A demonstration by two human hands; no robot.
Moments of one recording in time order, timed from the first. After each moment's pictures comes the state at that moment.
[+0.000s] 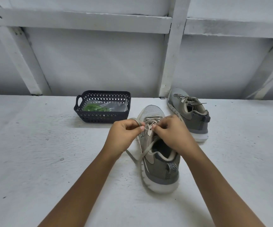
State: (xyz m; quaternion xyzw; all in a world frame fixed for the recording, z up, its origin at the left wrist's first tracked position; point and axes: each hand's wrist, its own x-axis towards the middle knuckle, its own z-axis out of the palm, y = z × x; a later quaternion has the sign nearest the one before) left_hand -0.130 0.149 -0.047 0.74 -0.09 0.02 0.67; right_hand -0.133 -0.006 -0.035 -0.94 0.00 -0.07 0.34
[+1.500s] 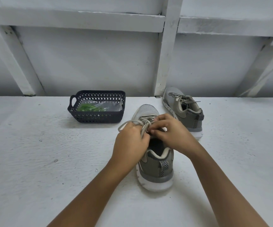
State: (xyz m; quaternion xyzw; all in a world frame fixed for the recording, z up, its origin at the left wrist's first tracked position) left_hand -0.147 0.115 -0.047 0.93 -0.09 0.13 0.32; right_hand -0.138 -0.025 -0.033 -0.92 -0.09 -0.05 0.37
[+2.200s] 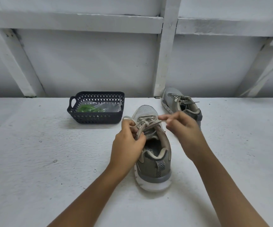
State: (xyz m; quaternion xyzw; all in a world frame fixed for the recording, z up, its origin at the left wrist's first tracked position) left_hand -0.159 0.117 -0.052 0.87 -0.03 0.10 0.49; right_hand -0.157 -0.039 -0.029 -0.70 -0.02 -0.09 0.70
